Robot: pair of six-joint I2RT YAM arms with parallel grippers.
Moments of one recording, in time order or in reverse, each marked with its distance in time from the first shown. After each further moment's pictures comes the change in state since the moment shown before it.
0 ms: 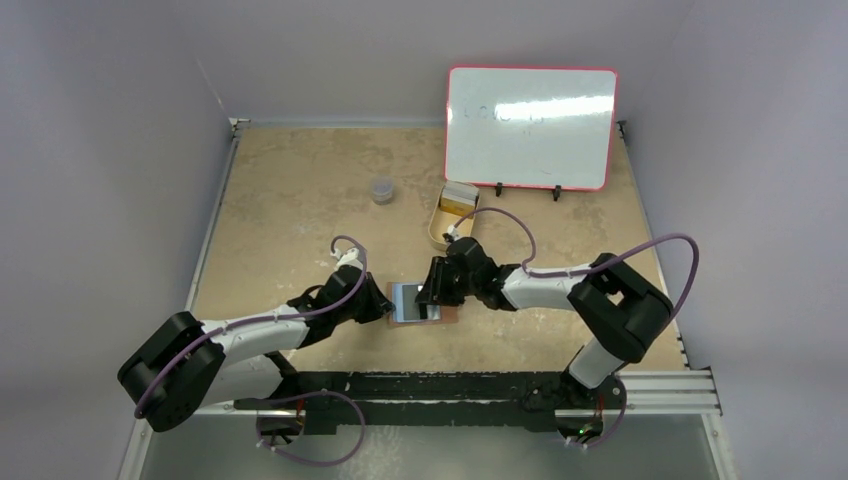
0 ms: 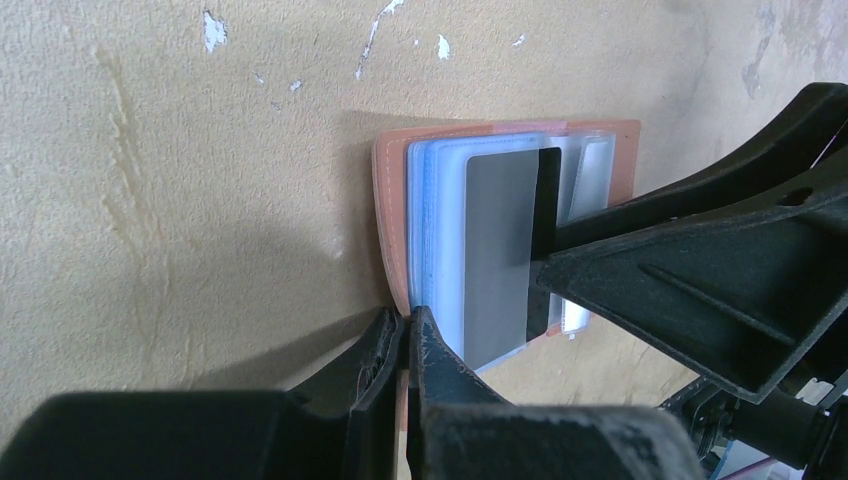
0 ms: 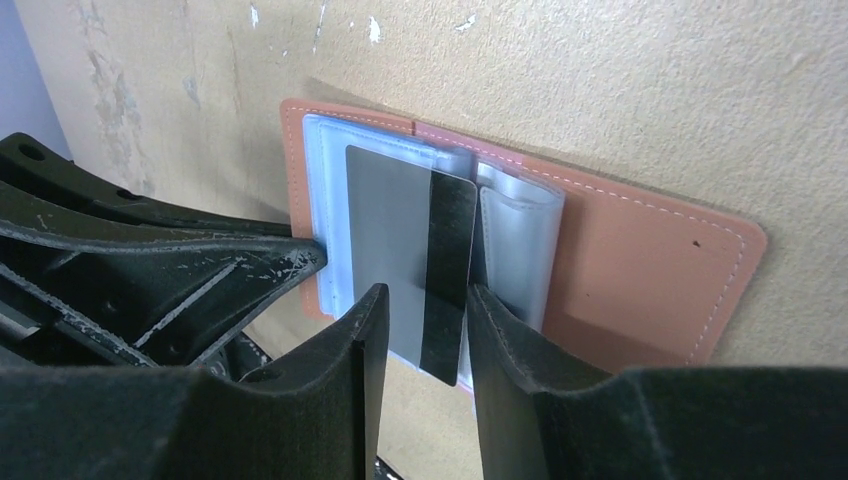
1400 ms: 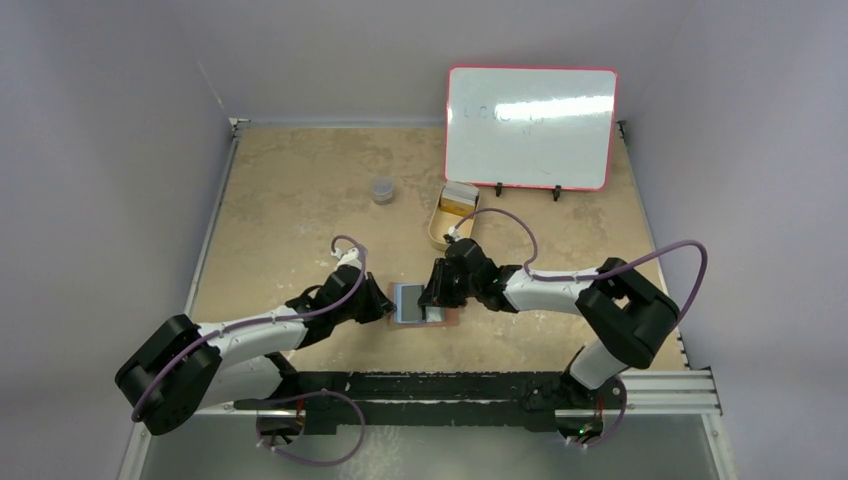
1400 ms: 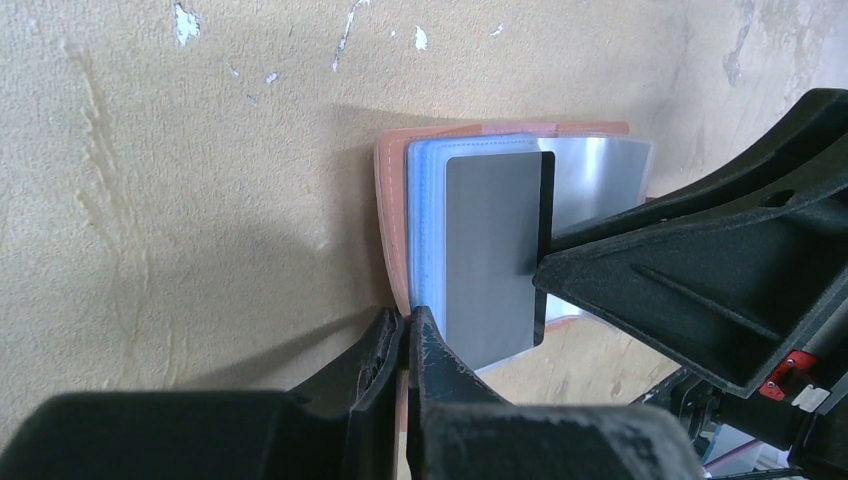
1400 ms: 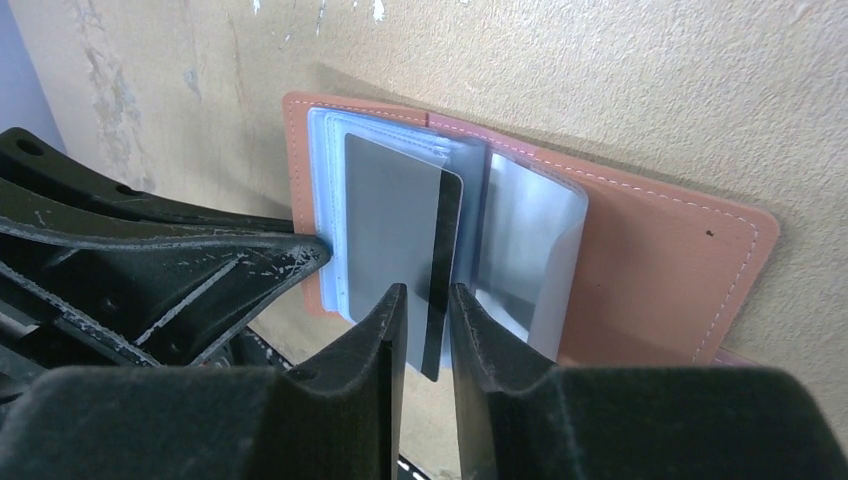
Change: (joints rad) left arm 0.000 -0.021 0.000 -0.005 0.023 -0.003; right arm 0.029 -0.034 0.010 -0.058 0.031 0.027
